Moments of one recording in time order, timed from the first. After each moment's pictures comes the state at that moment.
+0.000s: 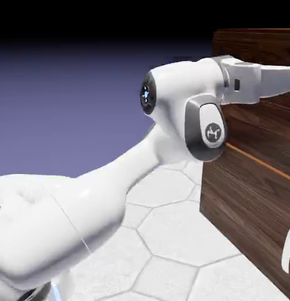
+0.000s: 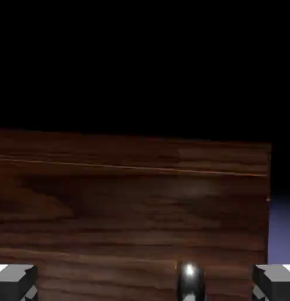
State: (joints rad) arm 1.18 -1.54 -1.15 -2.10 -1.75 2.82 1.16
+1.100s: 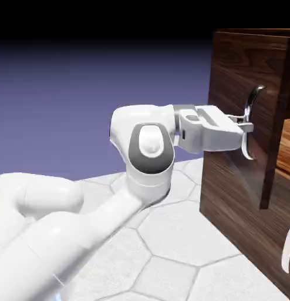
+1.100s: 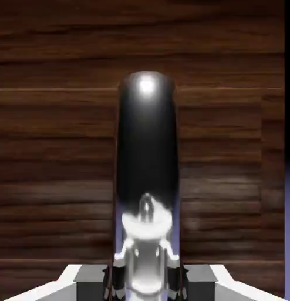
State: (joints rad) arm 0.85 -1.73 -1.01 -2.63 -2.35 2.27 1.82
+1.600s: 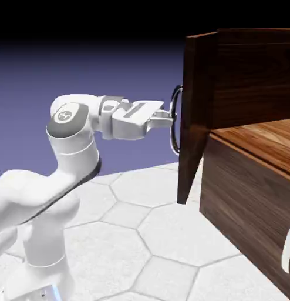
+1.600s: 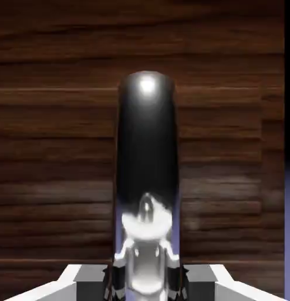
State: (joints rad) arm 0.65 -1.76 -0.51 -3.01 -2.02 1.82 2.04
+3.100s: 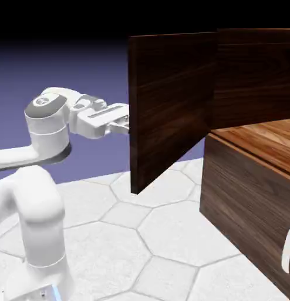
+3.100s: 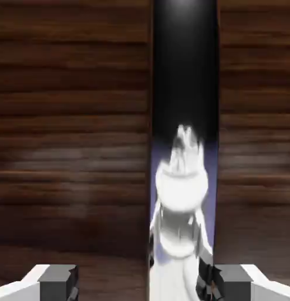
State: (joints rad) arm 0.00 -1.65 0.18 -3.07 -1.17 2.19 2.11
